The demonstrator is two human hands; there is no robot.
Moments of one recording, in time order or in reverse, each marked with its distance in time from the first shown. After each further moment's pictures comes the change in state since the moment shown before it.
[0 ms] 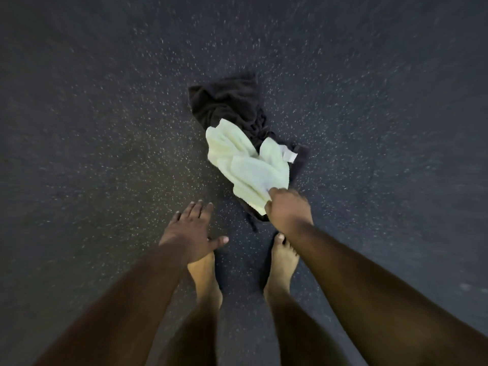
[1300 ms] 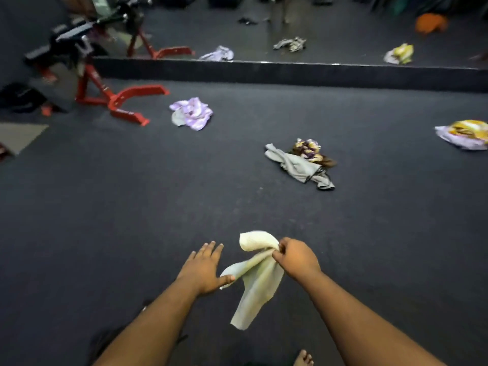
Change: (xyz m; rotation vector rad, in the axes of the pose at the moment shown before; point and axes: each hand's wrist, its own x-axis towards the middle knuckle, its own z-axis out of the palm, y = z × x) left_hand -0.634 0.363 -0.002 1.159 0.184 1.081; right_hand -0.891 -0.021 -0.049 1.157 0.777 1.219
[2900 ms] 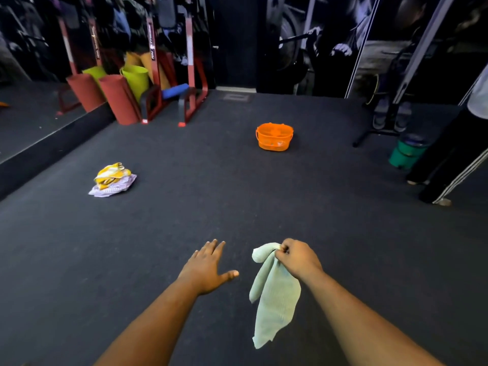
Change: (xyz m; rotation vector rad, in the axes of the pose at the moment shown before) left_hand 0.300 1.151 0.004 0.600 -0.159 1.305; right_hand -0.142 0.859 -0.437 0.599 0.812 1.182
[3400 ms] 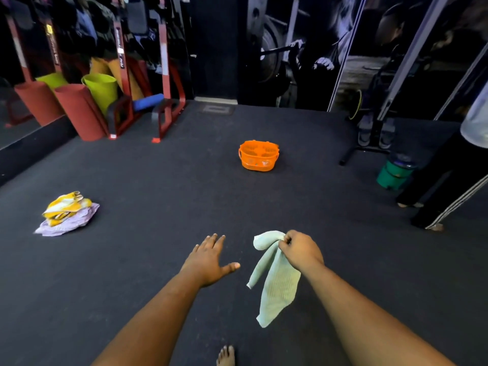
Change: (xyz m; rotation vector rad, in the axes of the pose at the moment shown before) left_hand 0.318 0.001 -0.120 -0.020 0.017 0.081; right_hand 0.304 -0.042 -0.095 -0.072 0.139 0.064
